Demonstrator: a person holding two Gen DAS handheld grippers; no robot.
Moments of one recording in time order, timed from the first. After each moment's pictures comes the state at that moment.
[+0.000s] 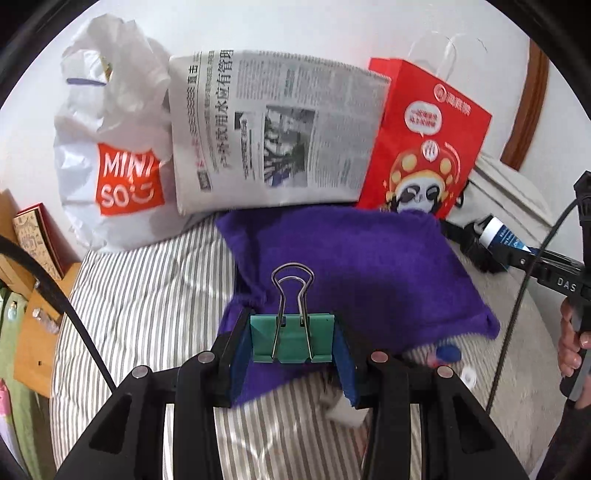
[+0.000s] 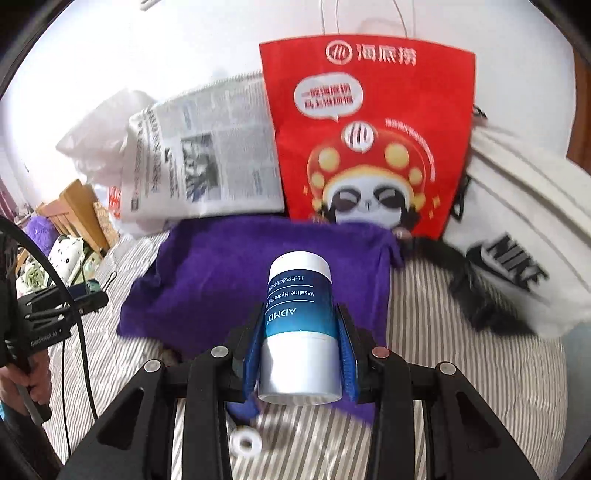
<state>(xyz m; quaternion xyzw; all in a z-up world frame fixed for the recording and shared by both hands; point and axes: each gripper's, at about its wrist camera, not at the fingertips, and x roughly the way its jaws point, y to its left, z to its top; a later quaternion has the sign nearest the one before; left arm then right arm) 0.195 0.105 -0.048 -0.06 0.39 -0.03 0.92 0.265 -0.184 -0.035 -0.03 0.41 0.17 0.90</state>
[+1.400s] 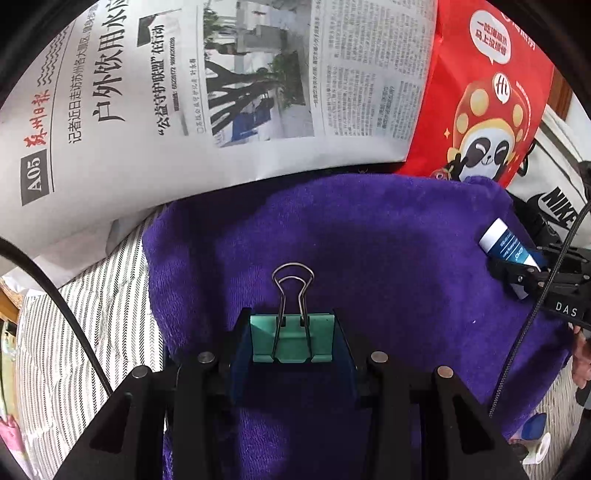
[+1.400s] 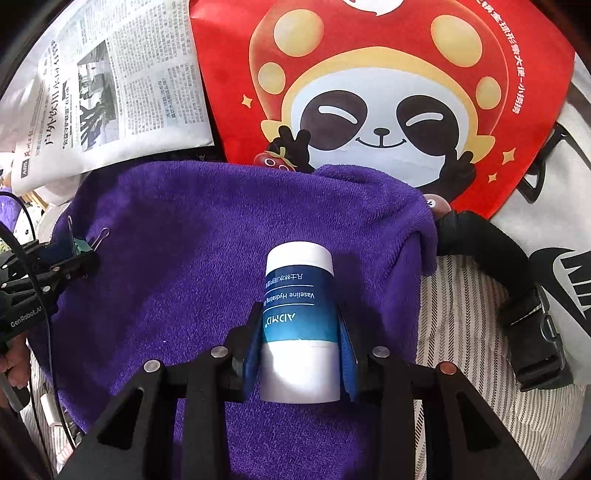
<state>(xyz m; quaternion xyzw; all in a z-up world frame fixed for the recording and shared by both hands) 0.328 0.058 -0.143 0.00 0.46 -0.02 0.89 0.369 -0.169 -0.148 -0.08 0.50 0.14 0.85</state>
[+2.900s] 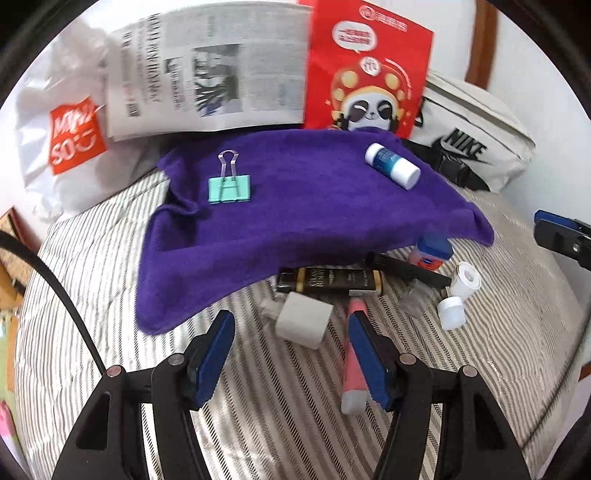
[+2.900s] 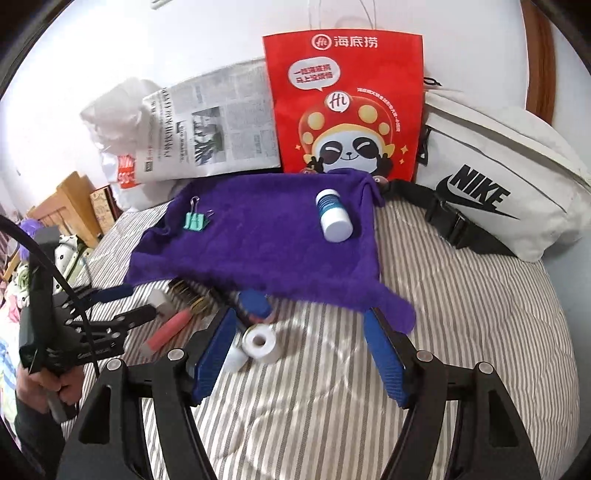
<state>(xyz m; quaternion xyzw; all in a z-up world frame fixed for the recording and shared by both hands) 0.149 0.045 -0.119 0.02 0.44 -0.09 0.89 0.145 -0.202 -0.069 -0.02 0.41 0.14 0.90</state>
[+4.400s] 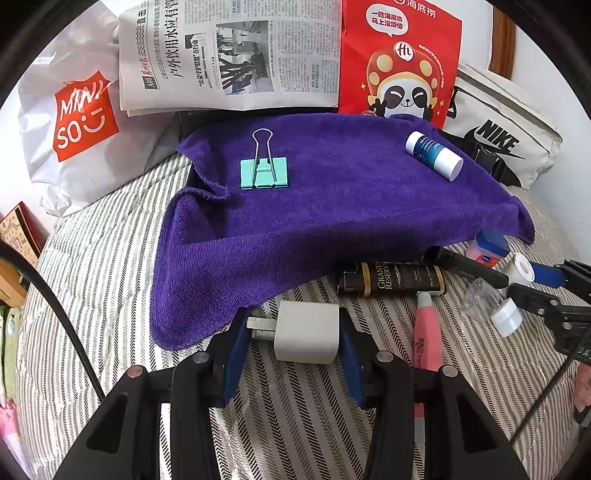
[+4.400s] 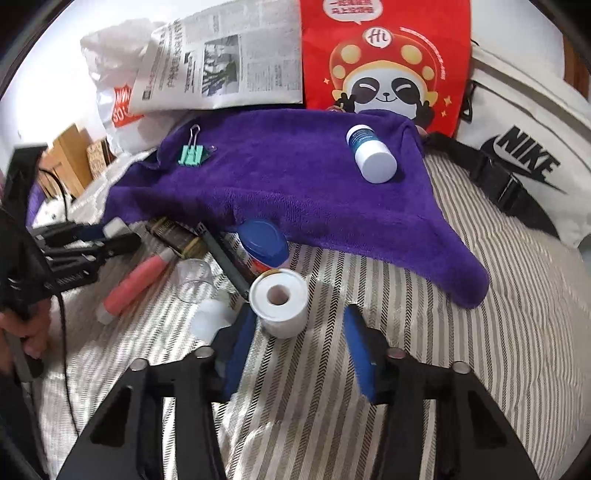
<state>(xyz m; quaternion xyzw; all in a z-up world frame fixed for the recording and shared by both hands) 0.168 0.068 -0.144 0.03 0.45 -0.06 0.89 0.167 -0.166 -0.150 -0.07 0.44 0.15 0.88</state>
